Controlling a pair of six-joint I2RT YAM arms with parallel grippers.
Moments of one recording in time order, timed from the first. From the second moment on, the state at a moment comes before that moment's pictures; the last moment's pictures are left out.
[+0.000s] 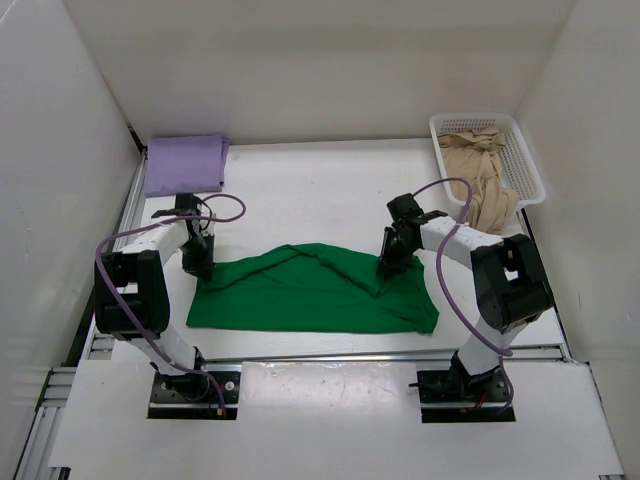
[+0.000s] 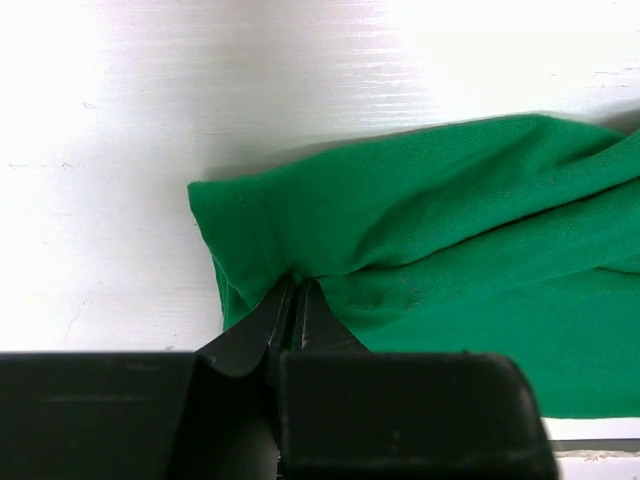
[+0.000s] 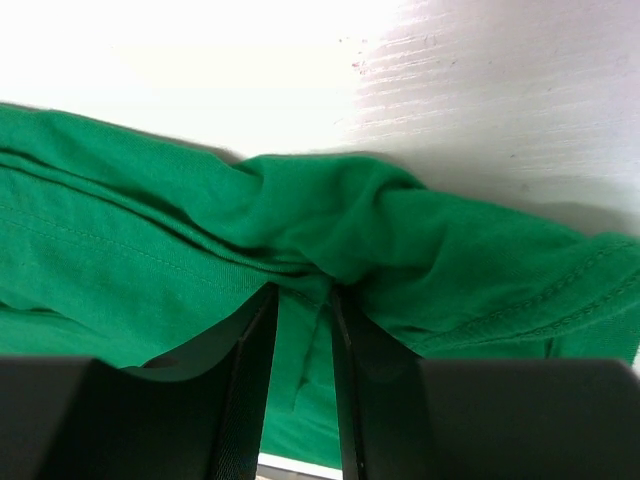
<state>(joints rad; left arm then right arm) 0.03 1.63 1.00 -0.76 0.02 0.00 0.42 1.71 1.02 -0.56 -0.12 0.62</state>
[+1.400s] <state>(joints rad) 0.03 2.01 1.59 -0.73 -0.02 0.00 0.20 1.91 1.66 -0.62 -0.21 0.44</state>
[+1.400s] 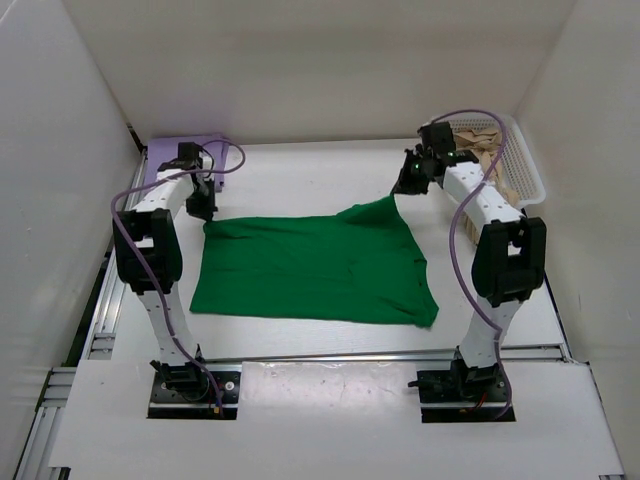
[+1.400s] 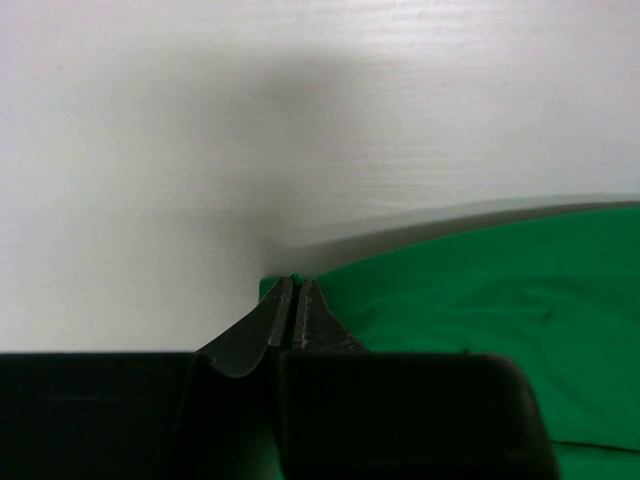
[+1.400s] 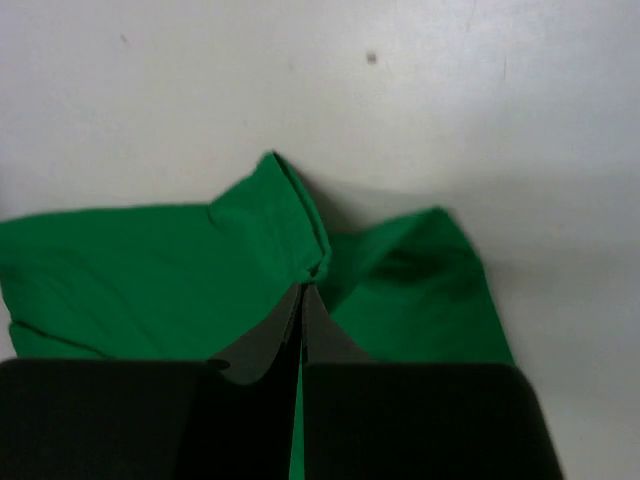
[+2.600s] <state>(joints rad) 0.06 1.70 1.14 -0.66 -0.02 0.00 0.17 1.39 0.87 -0.50 -0.18 0.56</state>
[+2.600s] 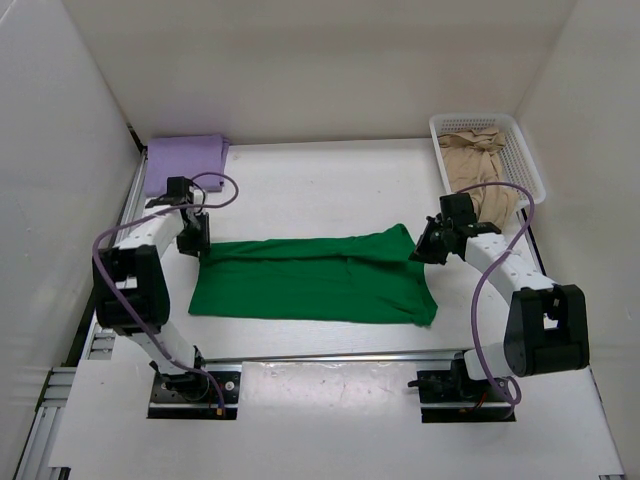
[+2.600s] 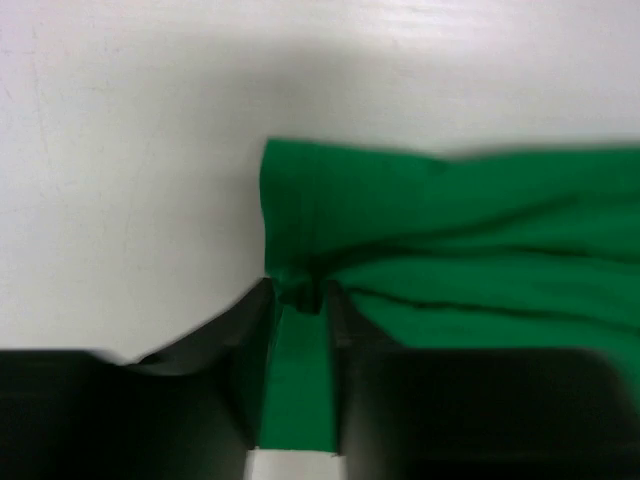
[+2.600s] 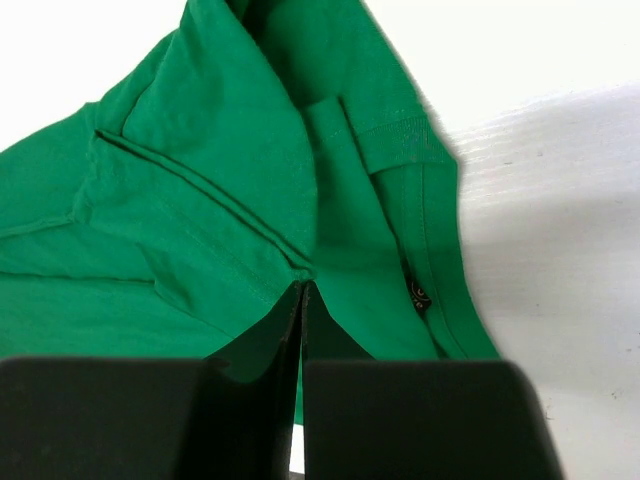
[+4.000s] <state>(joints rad) -0.74 2.45 2.12 -0.71 0.33 0.00 0.18 1.57 0.80 -0.47 -0.24 0.63</state>
